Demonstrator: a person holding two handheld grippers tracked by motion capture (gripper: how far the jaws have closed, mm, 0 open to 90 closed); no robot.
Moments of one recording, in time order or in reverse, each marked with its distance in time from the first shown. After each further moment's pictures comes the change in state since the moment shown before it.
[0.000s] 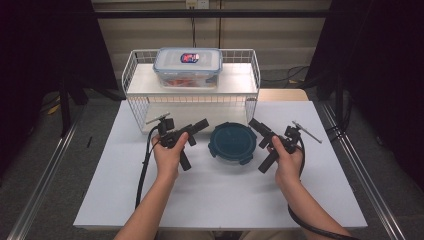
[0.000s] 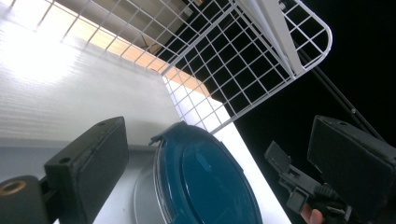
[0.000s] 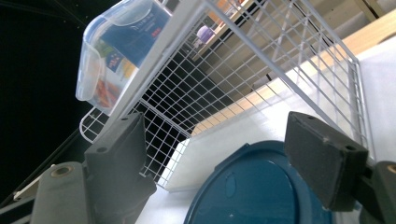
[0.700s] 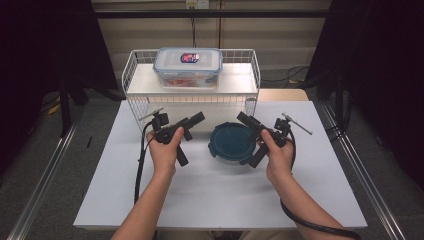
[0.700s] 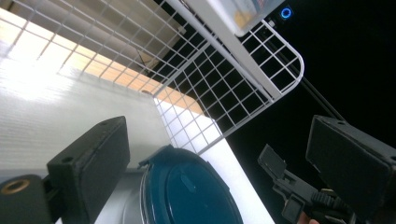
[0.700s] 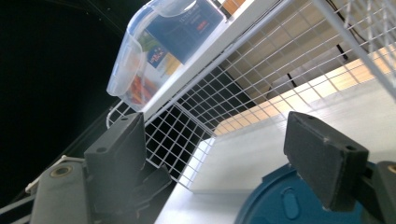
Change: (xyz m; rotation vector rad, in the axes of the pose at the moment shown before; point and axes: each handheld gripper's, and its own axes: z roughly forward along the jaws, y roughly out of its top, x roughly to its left) left arm -0.014 0.015 -0.012 -0.066 0.000 0.013; right arm 0.035 0.001 0.022 0.019 0.073 -0.039
